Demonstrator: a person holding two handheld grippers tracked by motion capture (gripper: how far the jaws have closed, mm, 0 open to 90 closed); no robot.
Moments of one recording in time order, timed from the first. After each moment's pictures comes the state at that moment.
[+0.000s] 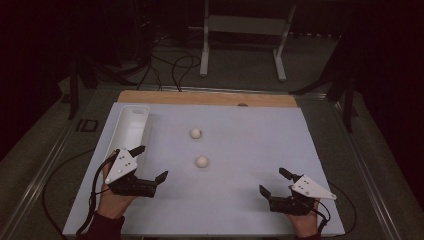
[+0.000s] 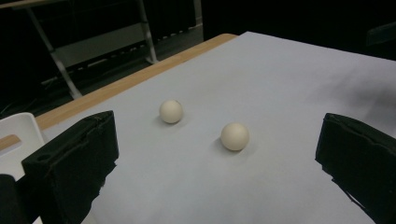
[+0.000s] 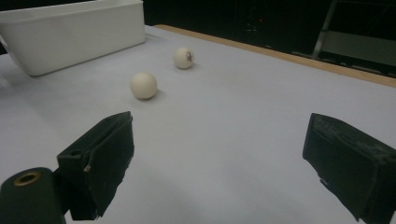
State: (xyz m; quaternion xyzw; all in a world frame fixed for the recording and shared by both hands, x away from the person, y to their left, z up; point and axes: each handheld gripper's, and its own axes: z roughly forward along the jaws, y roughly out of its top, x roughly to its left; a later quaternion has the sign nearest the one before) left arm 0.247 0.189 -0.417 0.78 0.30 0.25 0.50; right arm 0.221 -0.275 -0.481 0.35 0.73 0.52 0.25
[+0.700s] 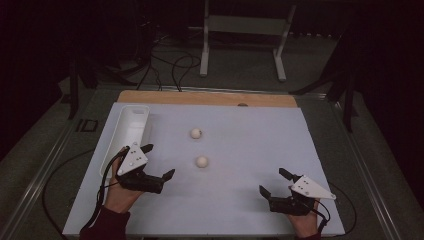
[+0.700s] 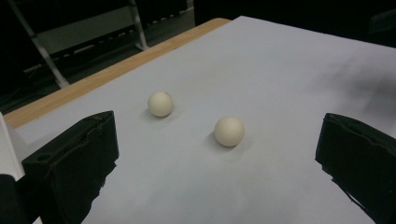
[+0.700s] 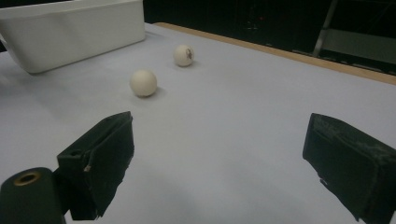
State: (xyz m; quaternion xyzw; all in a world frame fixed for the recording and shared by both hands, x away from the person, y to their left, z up) left arm 0.263 0.174 -0.421 0.80 0.30 0.22 0.48; right arm 0.221 -0.275 -0.482 0.36 0.74 0.52 0.25
